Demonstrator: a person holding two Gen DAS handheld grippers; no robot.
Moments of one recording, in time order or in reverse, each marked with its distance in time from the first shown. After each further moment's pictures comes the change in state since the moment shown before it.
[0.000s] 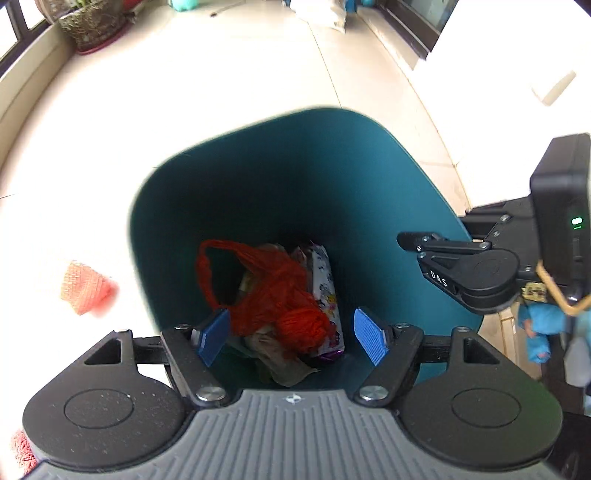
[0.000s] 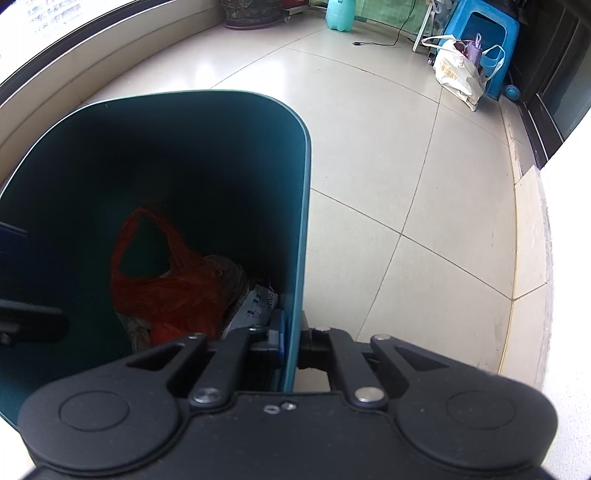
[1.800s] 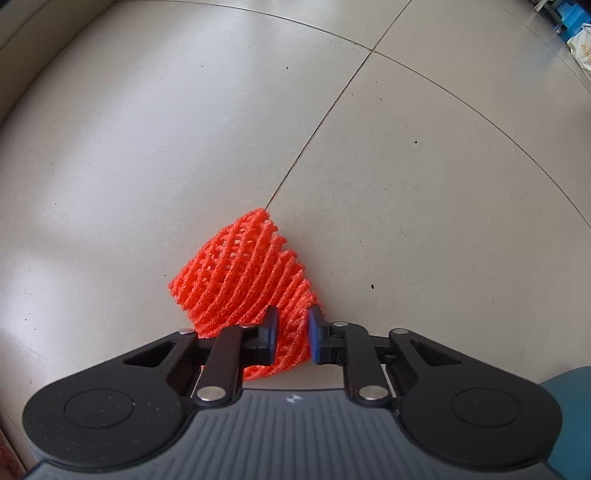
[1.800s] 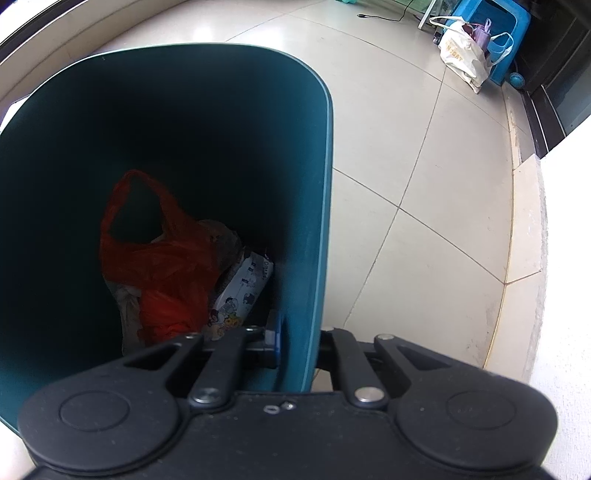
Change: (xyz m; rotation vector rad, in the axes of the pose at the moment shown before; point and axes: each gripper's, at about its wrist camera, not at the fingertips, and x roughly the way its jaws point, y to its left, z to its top) left arm 0.225 0.339 -0.014 -0.559 0.143 0.226; right arm 0.020 0.020 0.002 -0.034 0.113 -0.052
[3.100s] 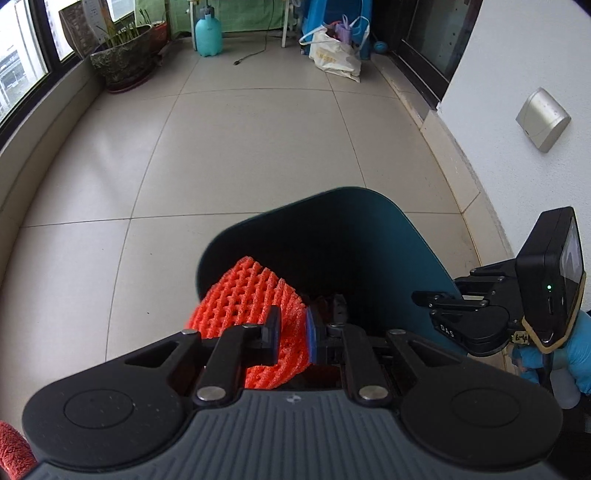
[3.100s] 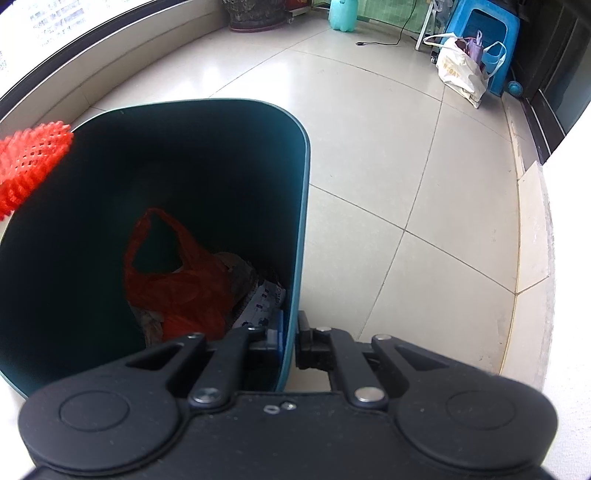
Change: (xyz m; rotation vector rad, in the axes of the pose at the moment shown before) left arm -0.324 -0.244 -0.174 0.538 -0.264 -0.207; right arm -0.038 -0.027 -0.019 0.048 -0.115 0.089
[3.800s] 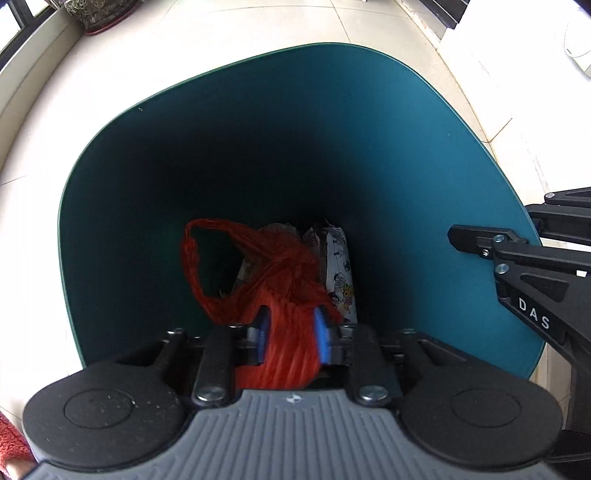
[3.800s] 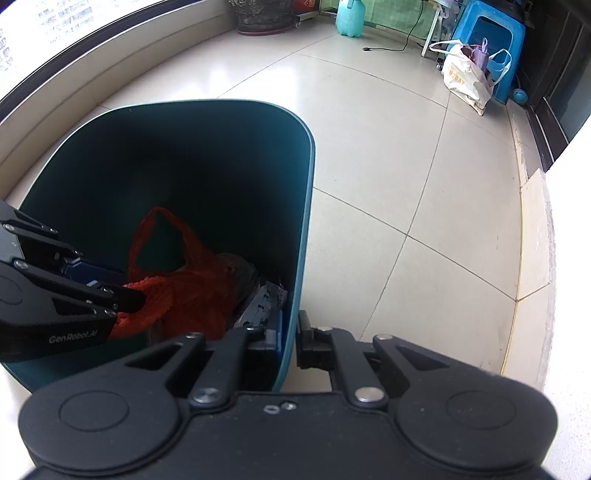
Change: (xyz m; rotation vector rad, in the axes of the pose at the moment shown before) left arm 0.113 -0.025 -0.035 0.004 0.194 0.047; right arm -0.003 0.002 -0.002 -0.027 -0.013 0.007
